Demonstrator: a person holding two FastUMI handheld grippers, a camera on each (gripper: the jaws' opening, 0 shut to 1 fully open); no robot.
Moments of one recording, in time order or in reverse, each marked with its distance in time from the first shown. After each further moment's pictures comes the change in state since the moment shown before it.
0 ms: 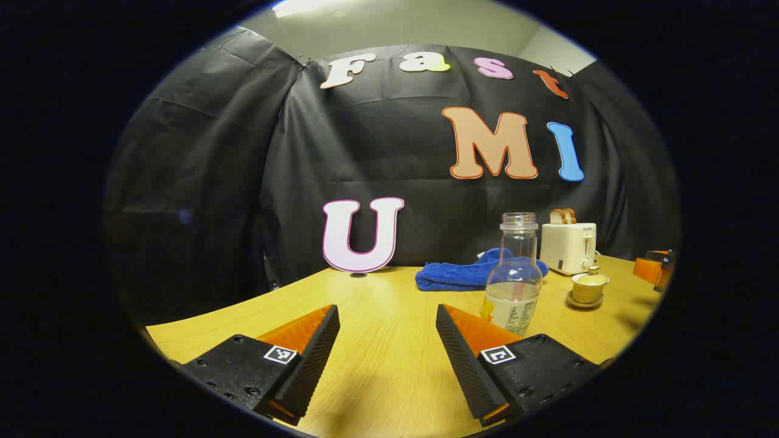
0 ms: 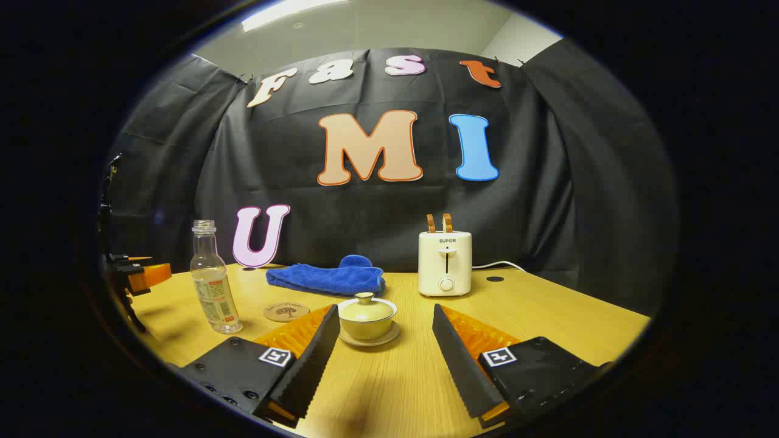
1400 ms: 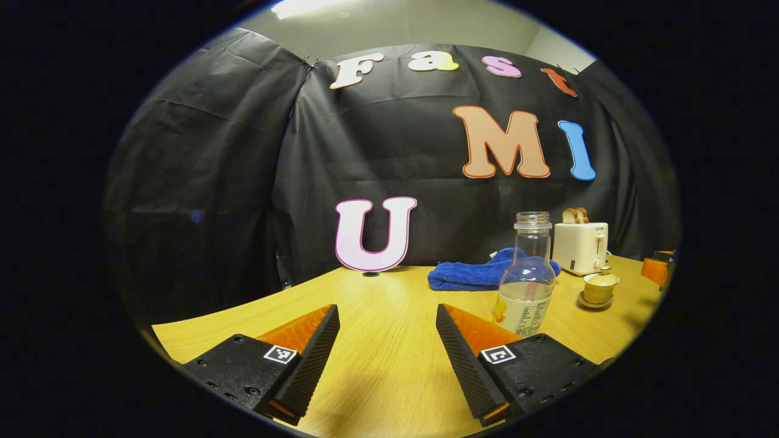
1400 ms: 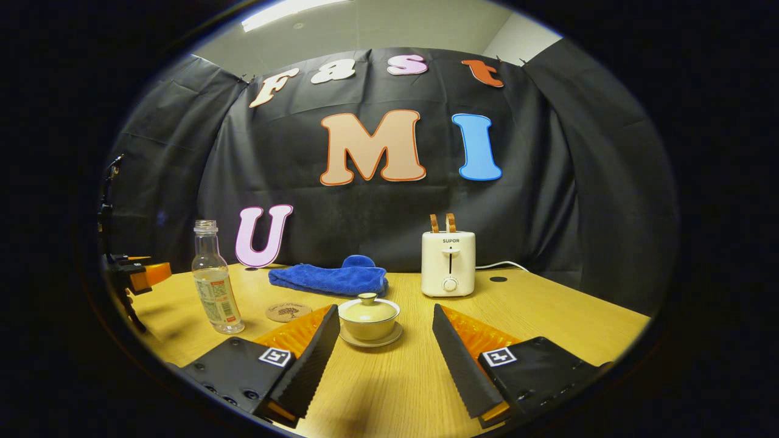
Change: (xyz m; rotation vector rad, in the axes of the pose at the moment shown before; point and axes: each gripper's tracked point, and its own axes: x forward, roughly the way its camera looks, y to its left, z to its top) left arm -0.001 0.011 -0.001 0.000 0.000 0.057; right arm 0.005 0.007 0.000 0.000 0.001 0.020
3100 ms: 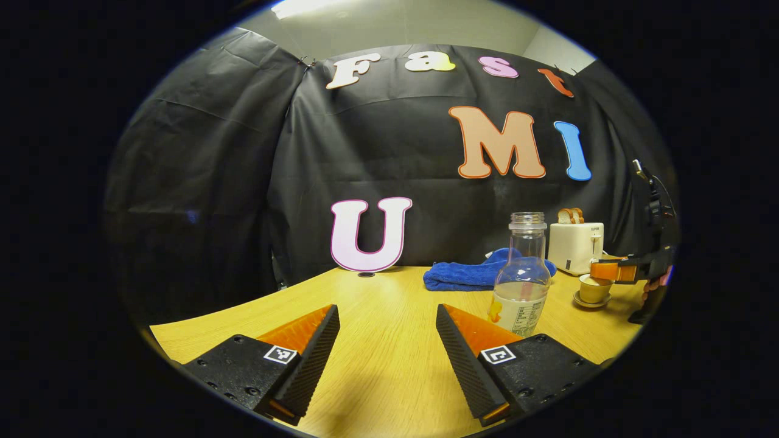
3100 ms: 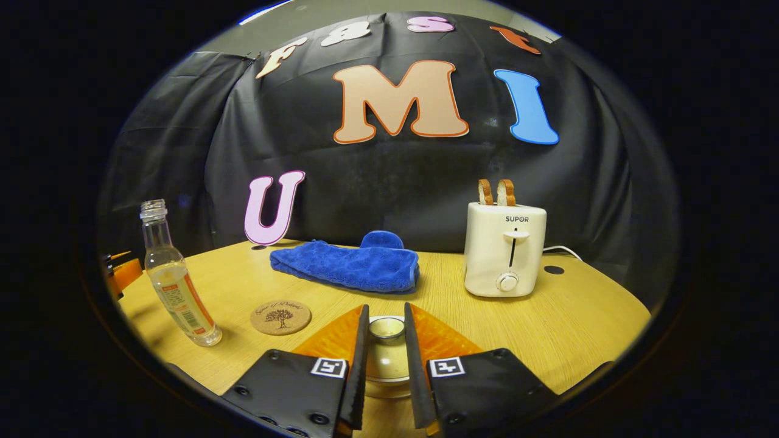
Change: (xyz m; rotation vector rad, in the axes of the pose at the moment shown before) left arm -0.001 -0.003 0.001 0.000 -0.001 -0.019; right arm 0.118 0.031 -0.033 -0.021 0.182 0.142
